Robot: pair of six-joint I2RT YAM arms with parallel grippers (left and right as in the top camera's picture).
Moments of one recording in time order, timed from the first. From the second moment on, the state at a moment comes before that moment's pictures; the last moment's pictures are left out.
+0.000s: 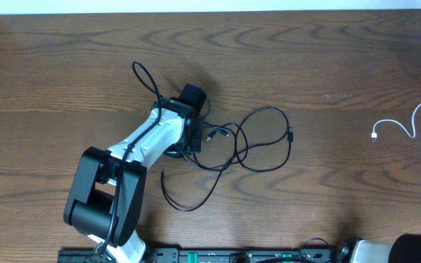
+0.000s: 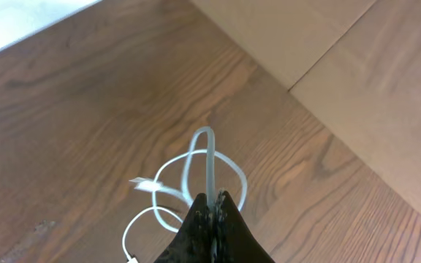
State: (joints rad) left arm -0.39 1.81 1.11 -0.86 -0.07 -0.38; right arm -0.41 1.50 1.62 -0.91 0.38 0.17
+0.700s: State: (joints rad) left arm -0.39 1.37 1.24 -0.82 0.16 -0.35; right arm -0.30 1.56 1.62 -1.12 -0.43 0.01
